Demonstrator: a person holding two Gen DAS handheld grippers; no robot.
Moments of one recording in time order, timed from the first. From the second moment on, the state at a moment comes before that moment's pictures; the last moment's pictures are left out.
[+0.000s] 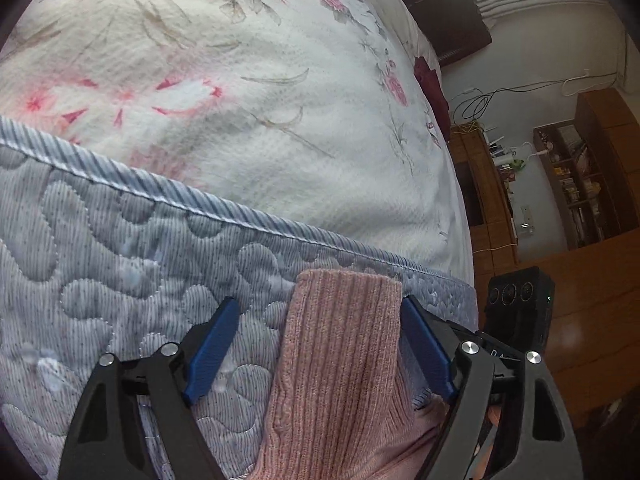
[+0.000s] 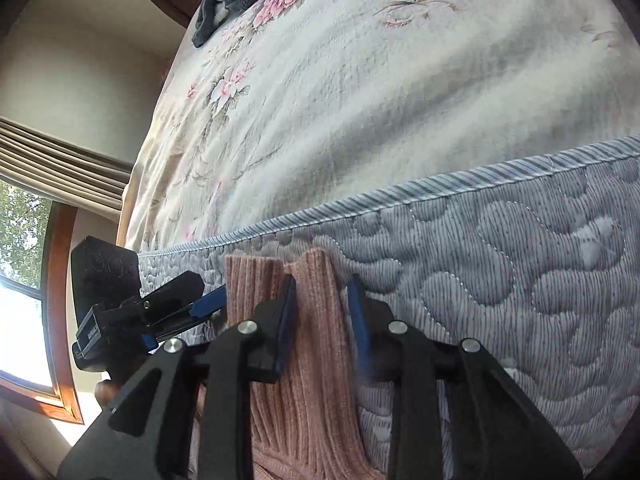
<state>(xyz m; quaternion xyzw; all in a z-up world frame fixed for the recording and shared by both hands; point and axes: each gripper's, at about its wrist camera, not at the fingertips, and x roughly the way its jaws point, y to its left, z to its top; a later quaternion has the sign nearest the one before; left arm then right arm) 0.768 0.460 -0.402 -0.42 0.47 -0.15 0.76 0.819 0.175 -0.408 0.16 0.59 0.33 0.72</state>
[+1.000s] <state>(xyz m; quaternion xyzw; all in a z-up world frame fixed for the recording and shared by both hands) 0.752 0.480 -0.408 -0.44 0.45 -0.21 0.75 0.766 0.139 -0.316 0.12 0.50 0.40 0.76</state>
